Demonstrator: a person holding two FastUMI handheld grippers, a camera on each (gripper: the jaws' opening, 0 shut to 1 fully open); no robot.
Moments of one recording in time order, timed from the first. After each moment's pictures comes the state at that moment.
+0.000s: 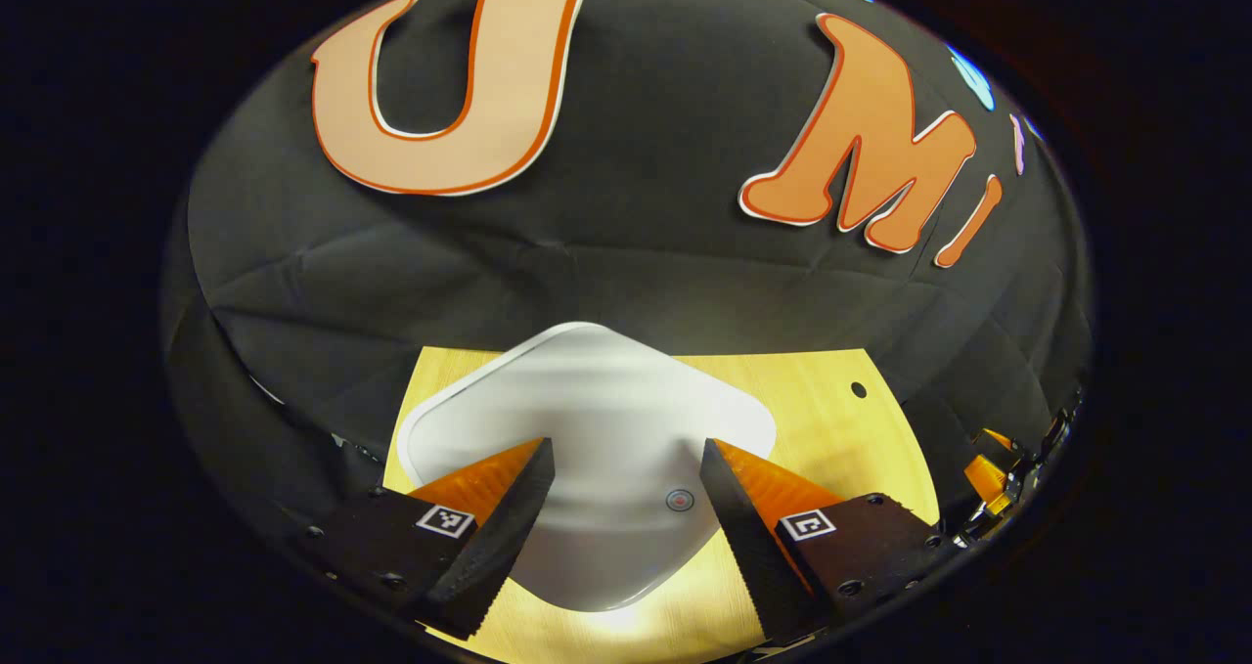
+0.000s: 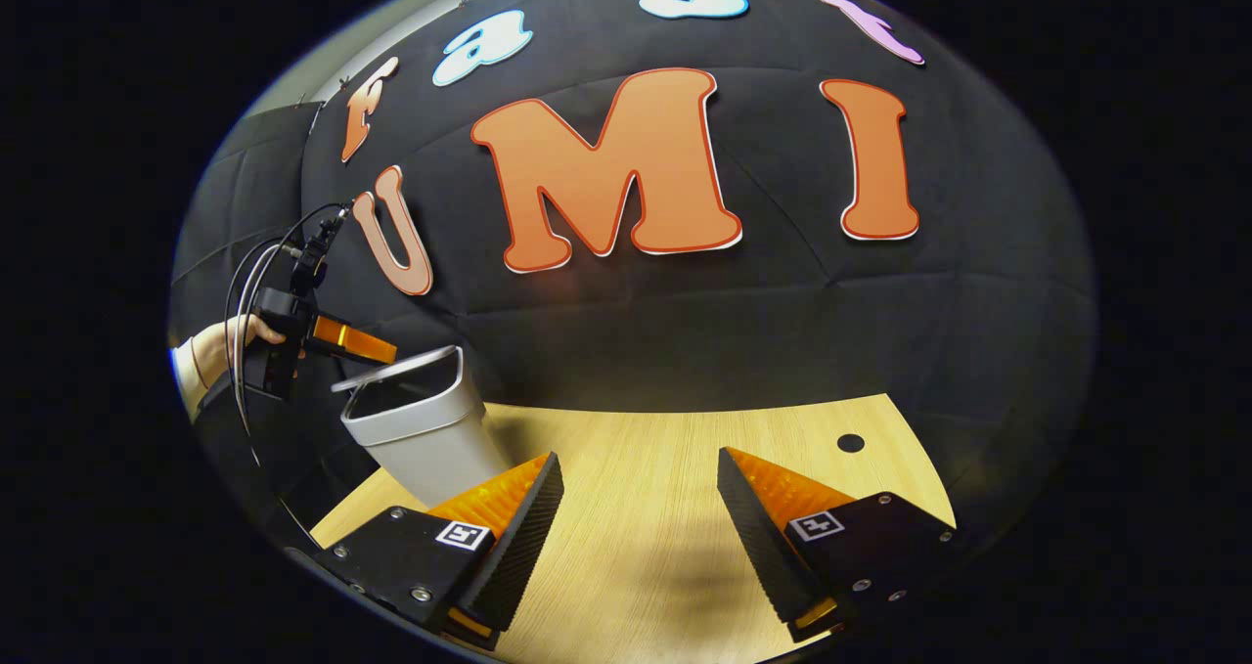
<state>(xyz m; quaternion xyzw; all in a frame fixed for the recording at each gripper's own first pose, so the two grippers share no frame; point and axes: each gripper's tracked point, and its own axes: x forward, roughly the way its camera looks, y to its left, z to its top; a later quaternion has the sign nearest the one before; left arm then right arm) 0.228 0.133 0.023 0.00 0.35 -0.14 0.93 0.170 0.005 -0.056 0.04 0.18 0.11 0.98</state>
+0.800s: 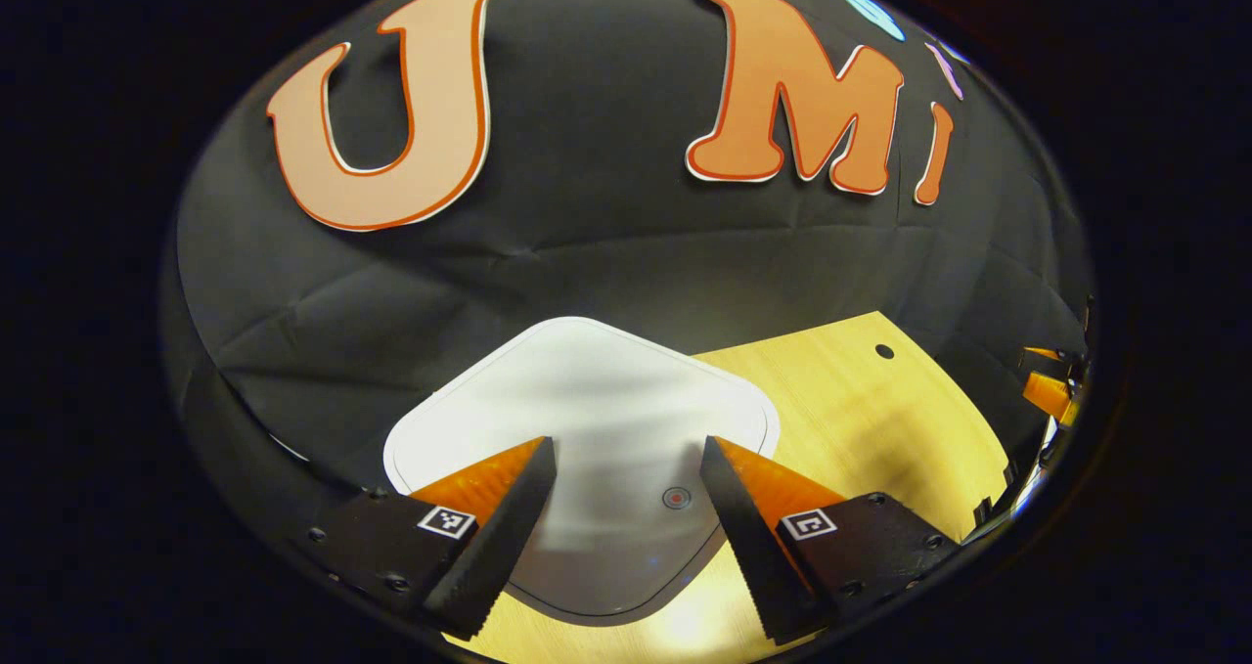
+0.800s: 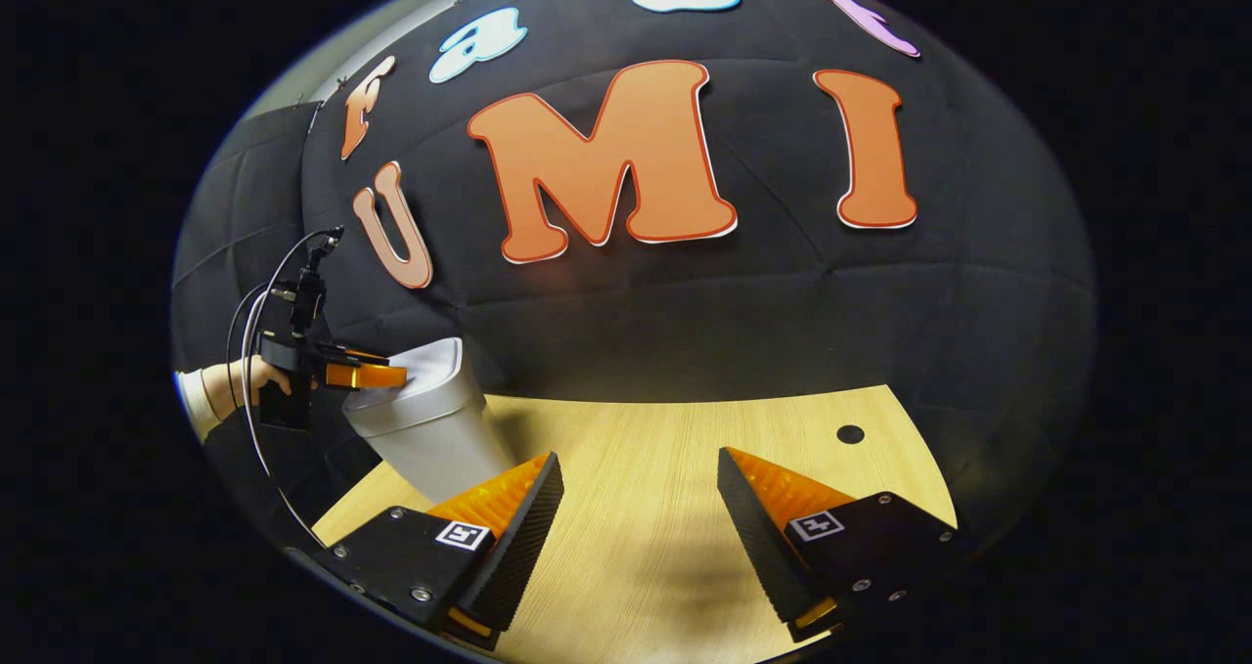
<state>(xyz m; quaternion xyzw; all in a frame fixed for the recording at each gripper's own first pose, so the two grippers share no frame) 0.228 0.122 -0.001 0.09 0.28 -0.15 0.94 0.166 0.003 -0.061 0.05 0.19 0.12 0.97</state>
